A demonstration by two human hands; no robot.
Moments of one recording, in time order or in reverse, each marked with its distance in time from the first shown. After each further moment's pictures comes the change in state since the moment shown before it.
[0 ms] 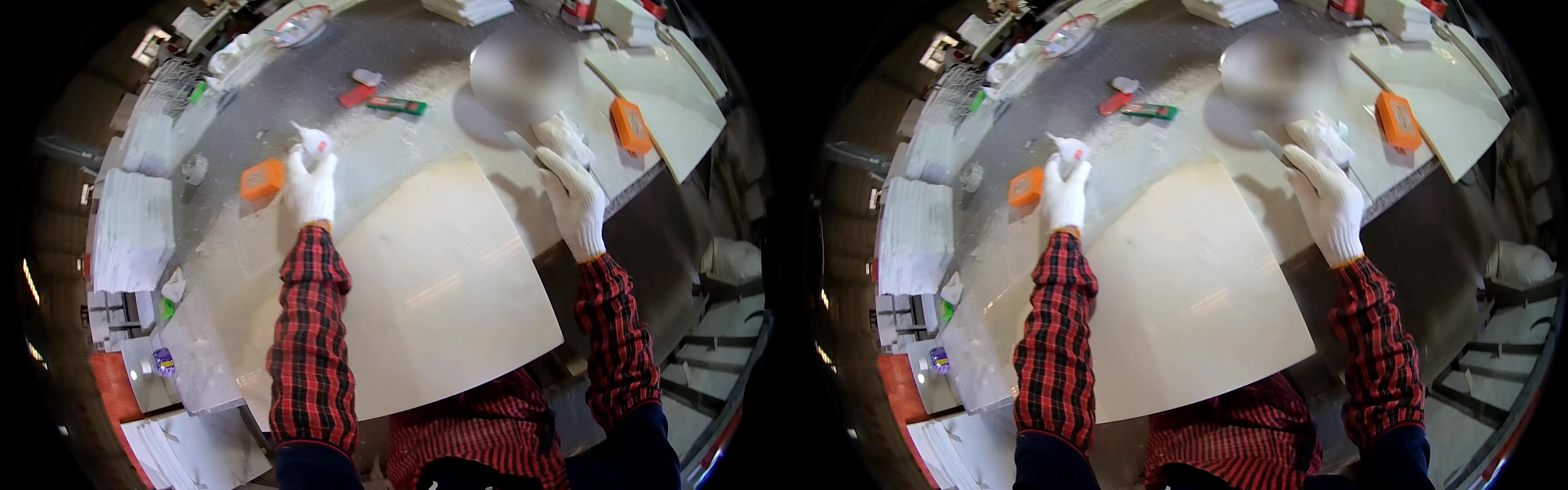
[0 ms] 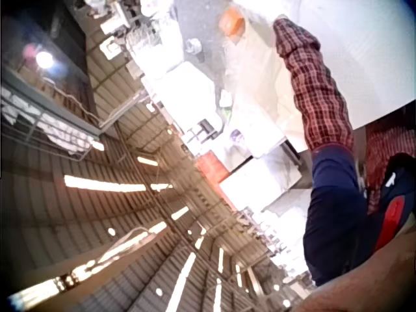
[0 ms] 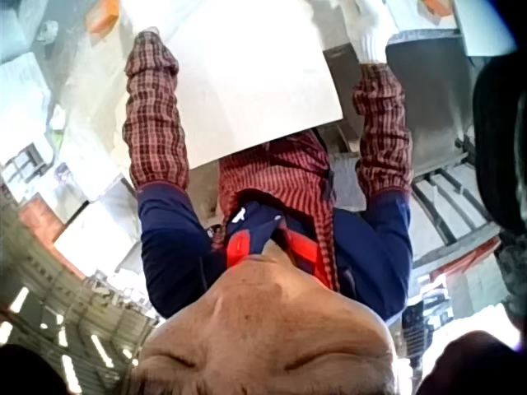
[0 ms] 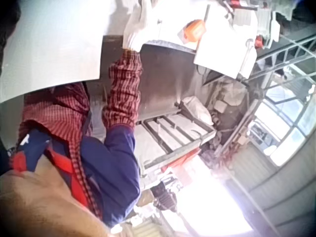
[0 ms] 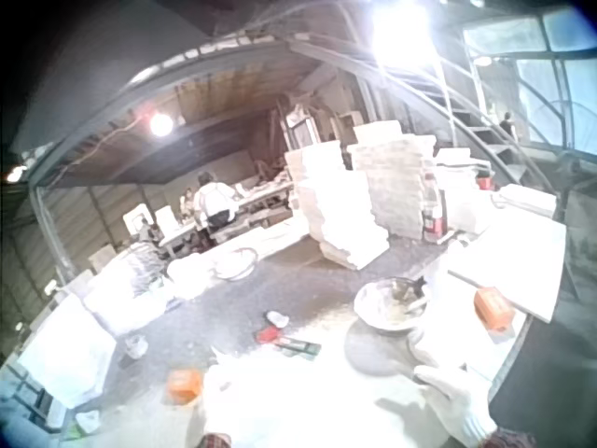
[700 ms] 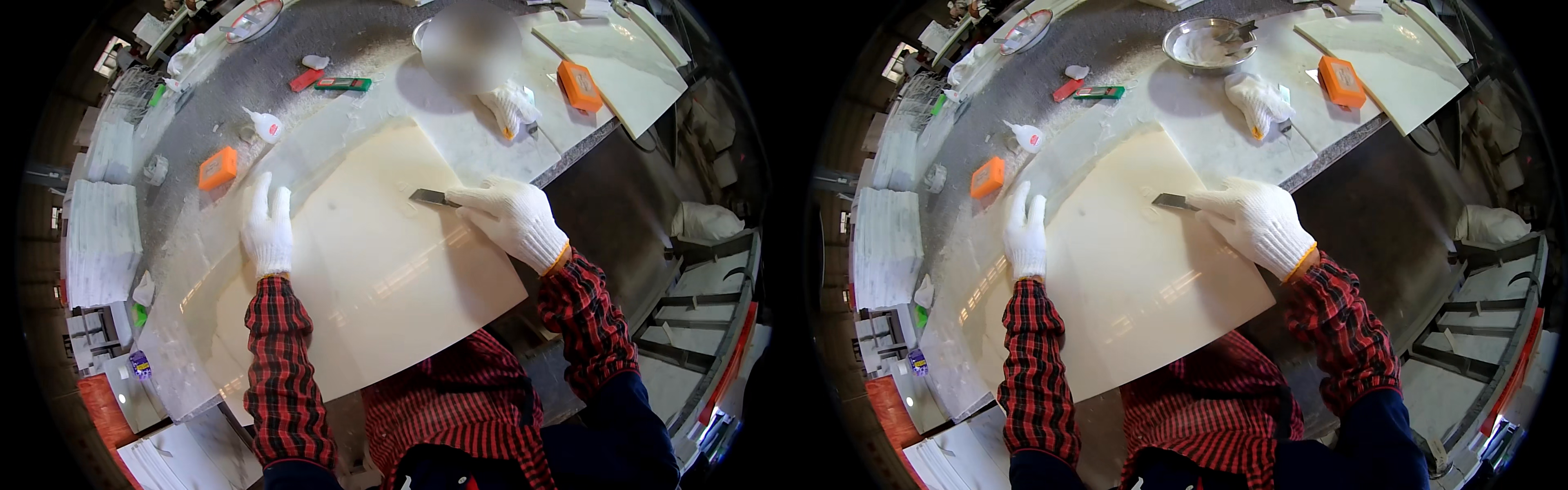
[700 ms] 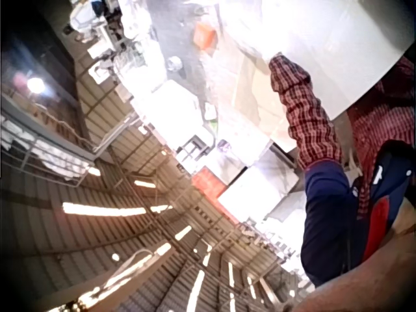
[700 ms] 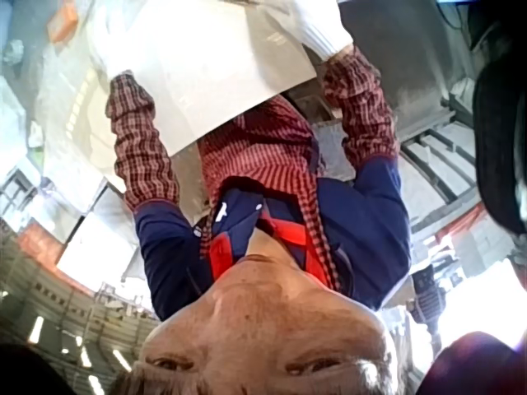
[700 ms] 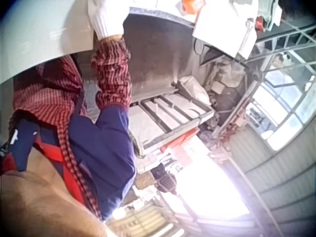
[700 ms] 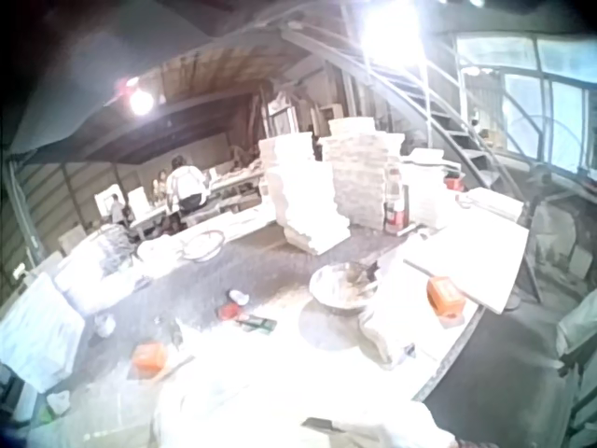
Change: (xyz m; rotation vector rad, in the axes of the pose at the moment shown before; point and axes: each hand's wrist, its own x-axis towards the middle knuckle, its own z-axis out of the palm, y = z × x) left_hand -0.093 -0.020 -0.045 -0.058 -0.117 0.119; right_hand -0.039 -0.066 -0.036 -0.139 -0.518 -0.090
